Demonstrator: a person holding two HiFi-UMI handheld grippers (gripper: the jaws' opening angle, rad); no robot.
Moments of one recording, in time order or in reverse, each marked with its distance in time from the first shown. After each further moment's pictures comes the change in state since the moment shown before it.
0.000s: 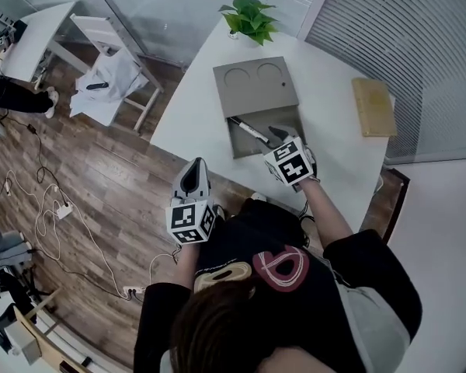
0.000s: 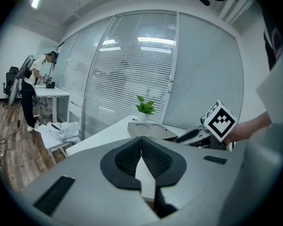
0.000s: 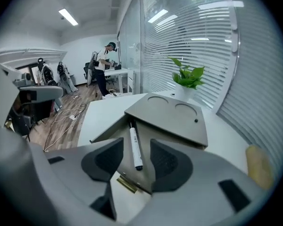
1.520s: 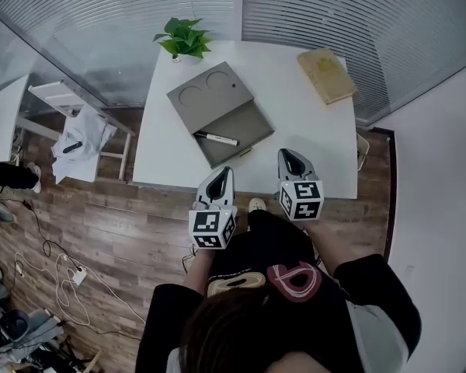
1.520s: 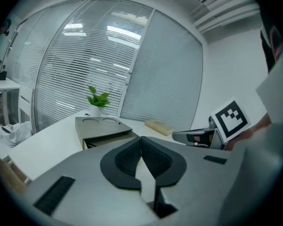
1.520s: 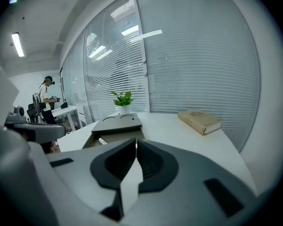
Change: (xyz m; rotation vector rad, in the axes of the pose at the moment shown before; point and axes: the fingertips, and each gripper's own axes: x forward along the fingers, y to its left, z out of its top) left arm 0.011 -0.134 -0.030 0.125 0.085 -0.485; right arm -0.149 -0.019 -0.084 0.537 -0.343 -0.555
